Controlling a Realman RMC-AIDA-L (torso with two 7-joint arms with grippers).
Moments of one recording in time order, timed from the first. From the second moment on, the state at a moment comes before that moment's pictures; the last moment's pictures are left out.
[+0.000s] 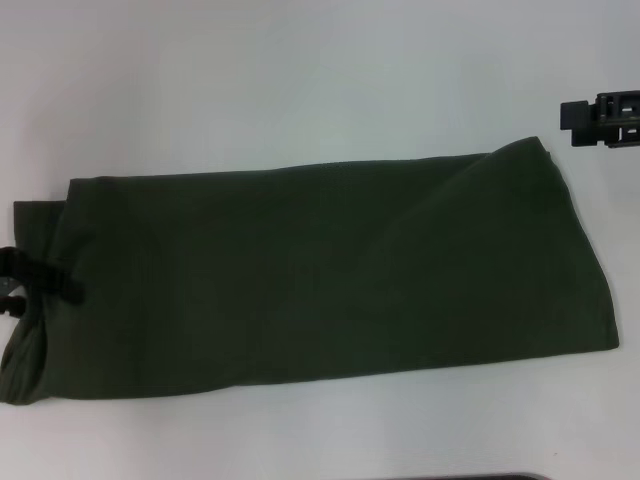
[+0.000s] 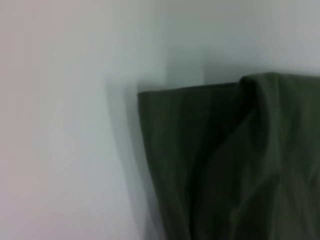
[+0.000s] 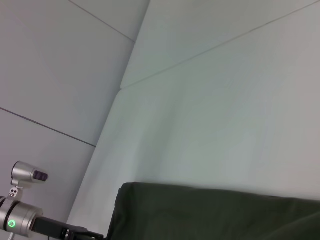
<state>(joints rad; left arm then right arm) -0.61 -1.94 -2.49 -0.77 -0.41 1.68 -2.57 0.58 1.82 -0.49 -0.60 -2.22 -1.77 2.25</state>
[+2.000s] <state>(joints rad) -0.65 -1.96 -2.49 -0.77 -0.41 1.71 -2.59 0.57 1.82 -0.49 -0.60 -2.22 -1.77 2.25</state>
